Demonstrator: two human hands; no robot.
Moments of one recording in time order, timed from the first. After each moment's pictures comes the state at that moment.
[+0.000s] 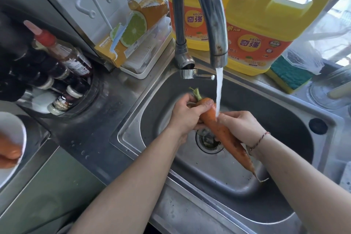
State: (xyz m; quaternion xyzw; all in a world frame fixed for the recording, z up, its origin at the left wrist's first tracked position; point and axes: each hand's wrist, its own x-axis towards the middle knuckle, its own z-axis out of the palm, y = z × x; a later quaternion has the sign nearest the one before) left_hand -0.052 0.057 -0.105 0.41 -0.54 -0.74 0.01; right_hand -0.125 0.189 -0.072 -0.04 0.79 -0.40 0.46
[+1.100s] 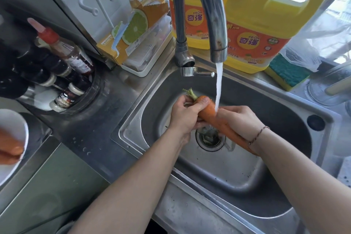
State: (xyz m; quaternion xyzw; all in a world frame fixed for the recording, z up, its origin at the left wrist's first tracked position) left_hand -0.044 0.065 -0.105 0.43 -0.45 -0.78 0.05; right_hand -0.117 0.187 -0.061 -0.04 0.78 -0.44 0.44
